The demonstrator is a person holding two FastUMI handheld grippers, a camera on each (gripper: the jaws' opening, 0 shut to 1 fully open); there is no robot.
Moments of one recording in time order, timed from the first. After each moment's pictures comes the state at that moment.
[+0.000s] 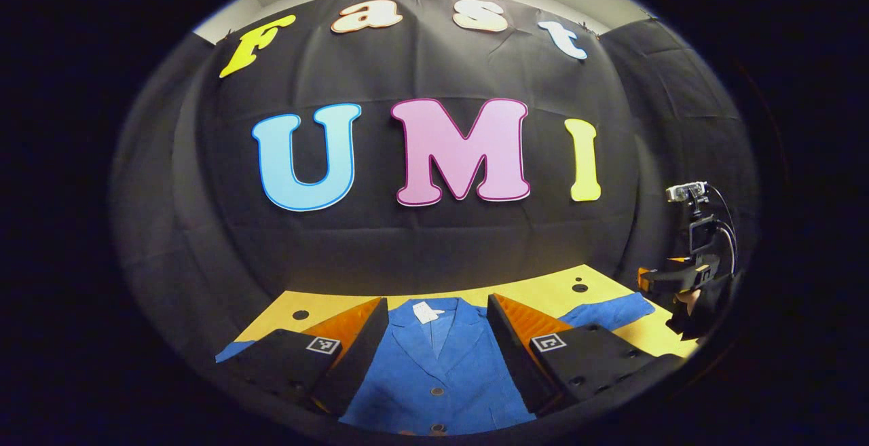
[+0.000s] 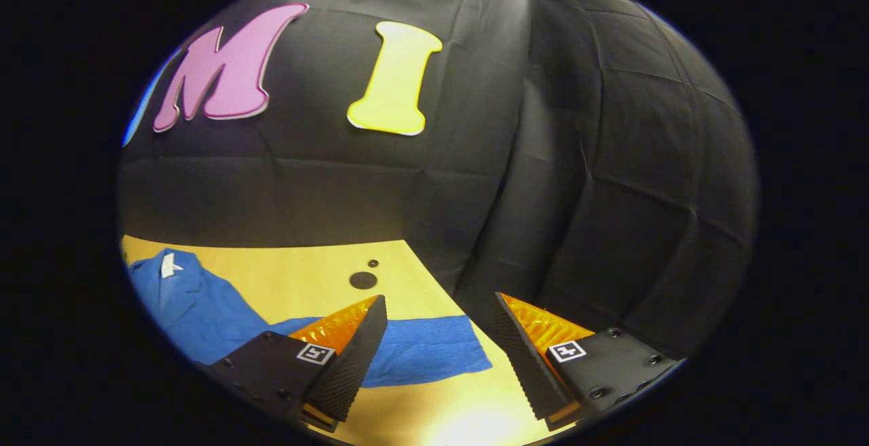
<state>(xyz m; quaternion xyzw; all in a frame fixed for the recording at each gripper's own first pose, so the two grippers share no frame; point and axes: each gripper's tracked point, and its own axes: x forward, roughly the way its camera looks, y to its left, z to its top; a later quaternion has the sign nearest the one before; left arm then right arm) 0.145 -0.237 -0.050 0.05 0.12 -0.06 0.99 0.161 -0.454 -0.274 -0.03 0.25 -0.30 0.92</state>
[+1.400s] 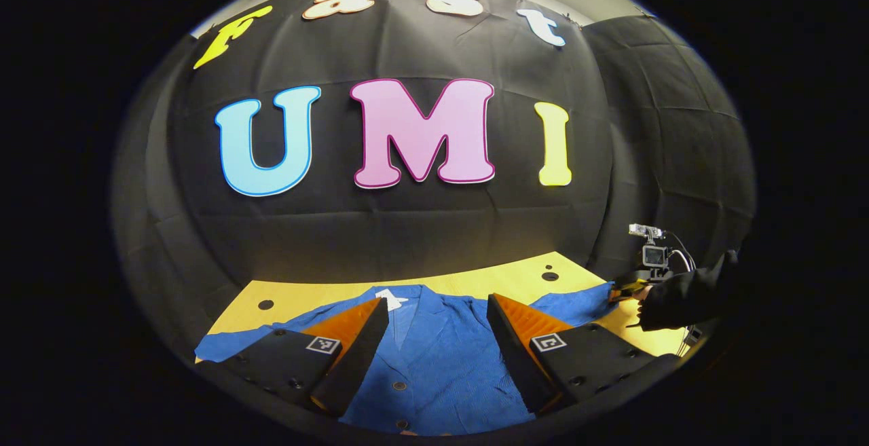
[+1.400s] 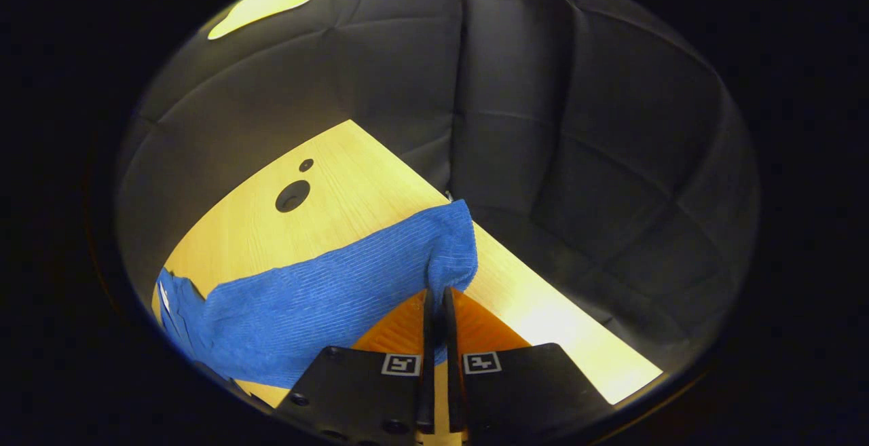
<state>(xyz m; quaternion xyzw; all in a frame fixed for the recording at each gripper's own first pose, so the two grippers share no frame) 0.147 -0.287 -0.070 0.05 0.15 -0.12 0.98 0.145 -0.497 -0.437 0.20 0.44 -0.32 0.82</state>
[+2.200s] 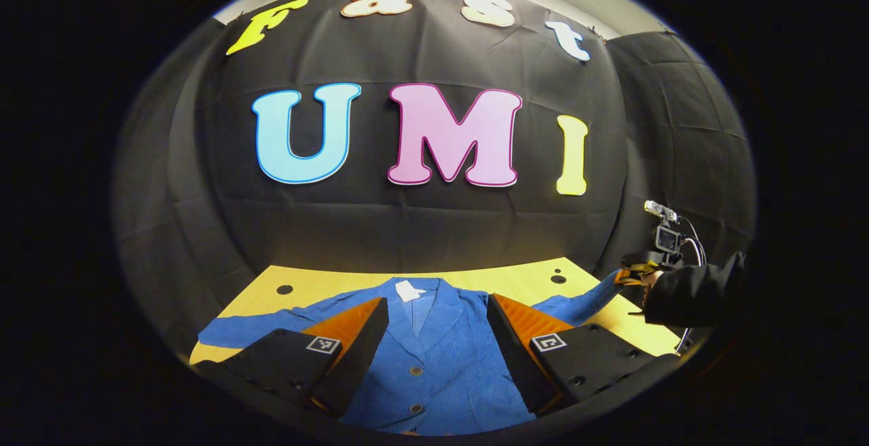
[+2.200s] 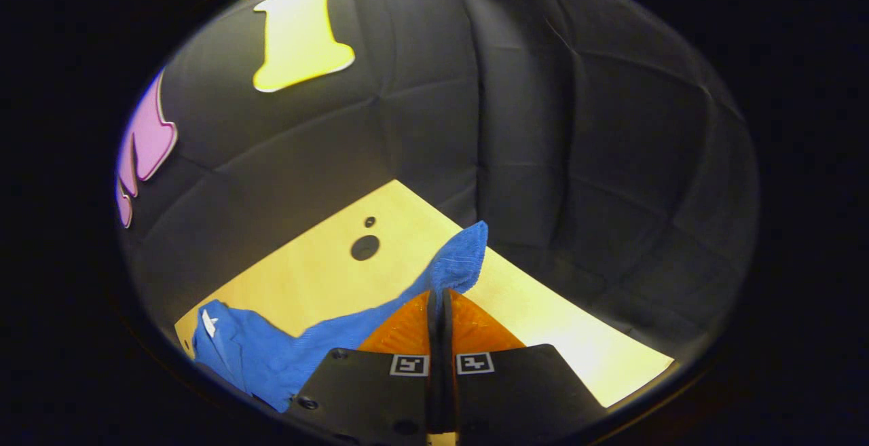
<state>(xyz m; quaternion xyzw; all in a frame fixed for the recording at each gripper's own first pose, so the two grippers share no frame) 0.104 -0.231 -0.062 0.01 0.14 -0.09 0.99 0.173 -0.429 -0.308 0.19 0.33 -0.30 0.88</state>
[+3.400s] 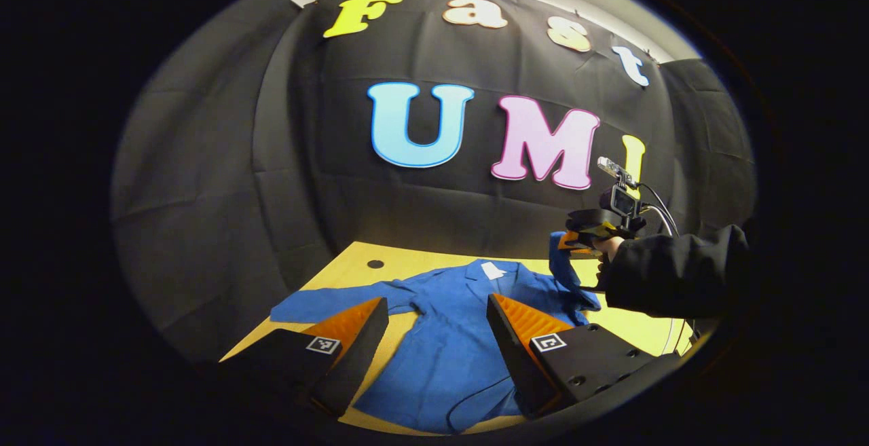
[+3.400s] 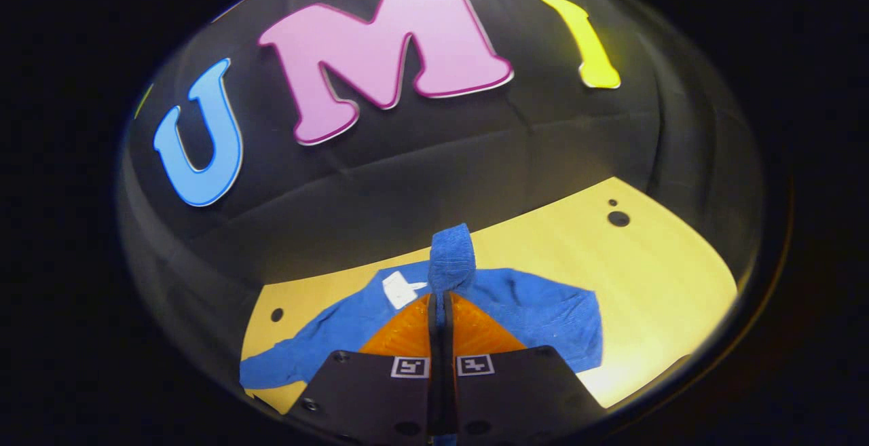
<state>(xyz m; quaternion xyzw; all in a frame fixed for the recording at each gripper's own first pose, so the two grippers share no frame) -0.001 -0.025 -0.093 -0.05 0.15 0.03 0.99 0.265 -0.005 -0.253 0.19 0.31 -0.05 0.93</state>
